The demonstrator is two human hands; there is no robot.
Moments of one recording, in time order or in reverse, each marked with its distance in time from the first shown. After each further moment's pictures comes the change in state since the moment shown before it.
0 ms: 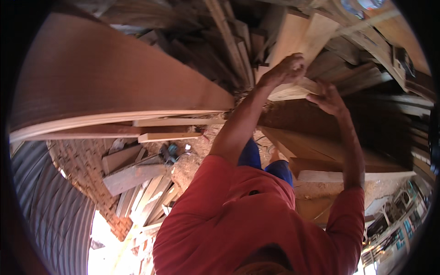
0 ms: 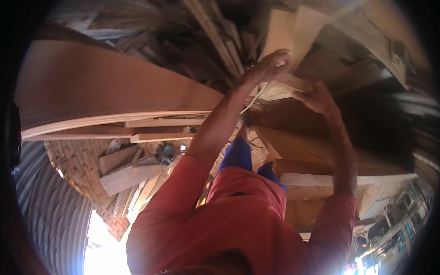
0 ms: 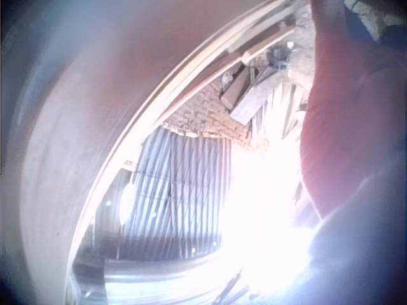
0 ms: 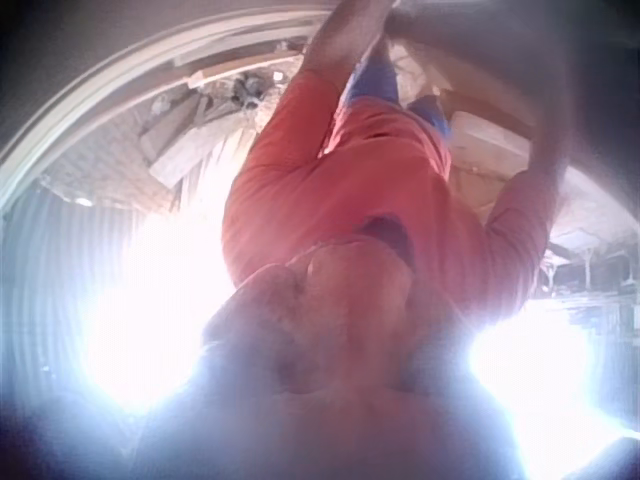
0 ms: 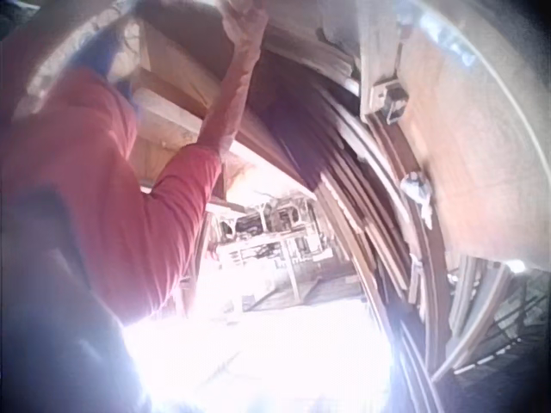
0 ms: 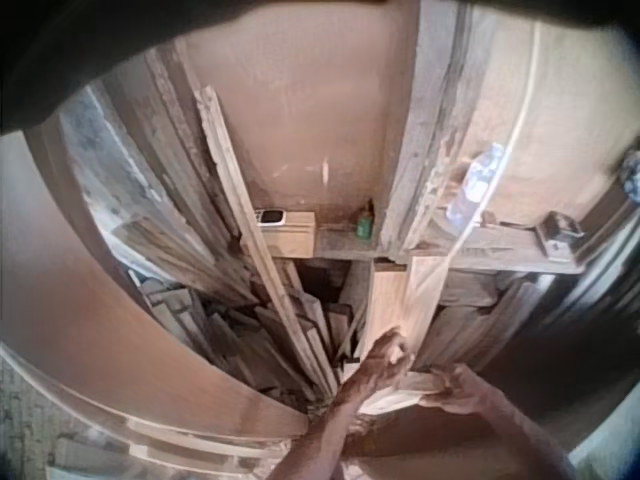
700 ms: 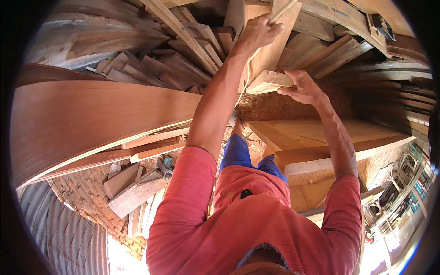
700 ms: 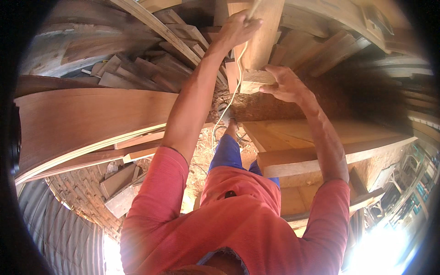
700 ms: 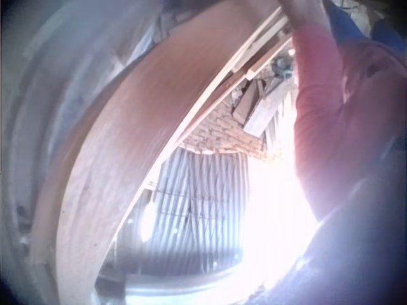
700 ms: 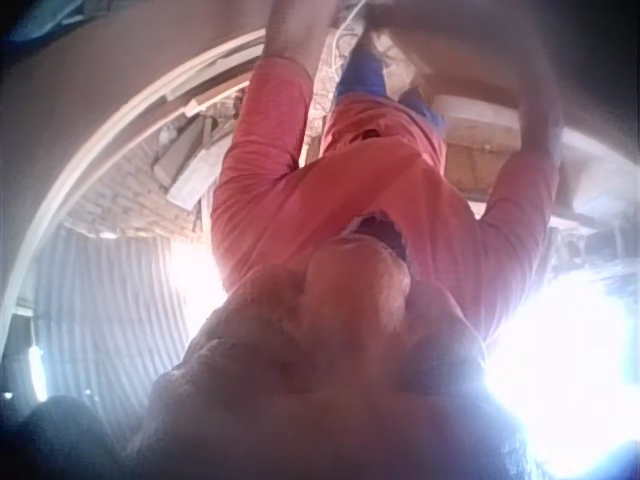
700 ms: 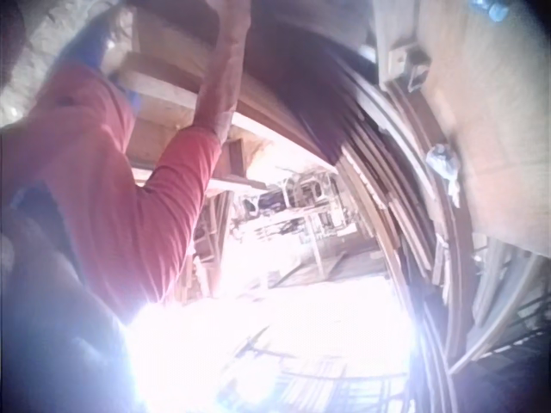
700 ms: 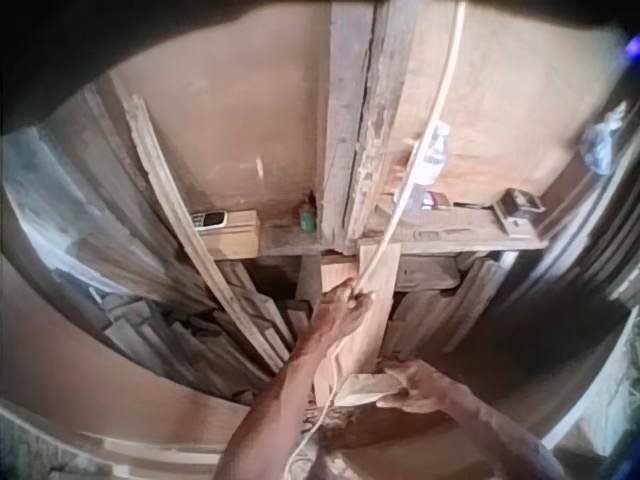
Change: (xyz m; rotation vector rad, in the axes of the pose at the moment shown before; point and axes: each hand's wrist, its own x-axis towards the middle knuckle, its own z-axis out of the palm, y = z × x) left_hand 0.088 0.035 -0.034 0.215 -0.068 -0.254; right_hand -0.008 -0.026 -0.007 -0.098 -0.028 -0.123
